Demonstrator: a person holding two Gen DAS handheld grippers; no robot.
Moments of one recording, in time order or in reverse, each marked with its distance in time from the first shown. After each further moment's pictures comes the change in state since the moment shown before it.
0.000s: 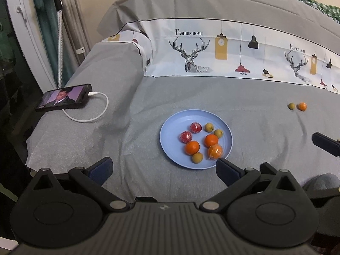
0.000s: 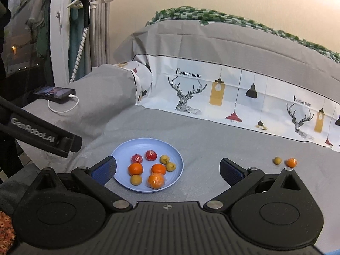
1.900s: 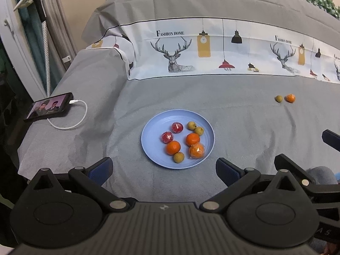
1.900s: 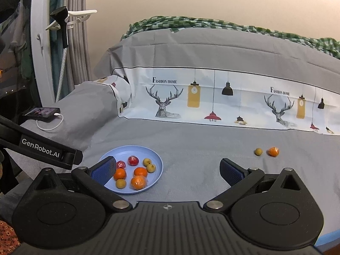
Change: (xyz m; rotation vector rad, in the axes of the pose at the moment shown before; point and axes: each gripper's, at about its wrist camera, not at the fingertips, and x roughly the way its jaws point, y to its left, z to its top) left arm -0.003 -0.041 -0.001 0.073 0.000 -0.031; right arm -0.032 -0.035 -0.013 0.130 -0.047 -0.067
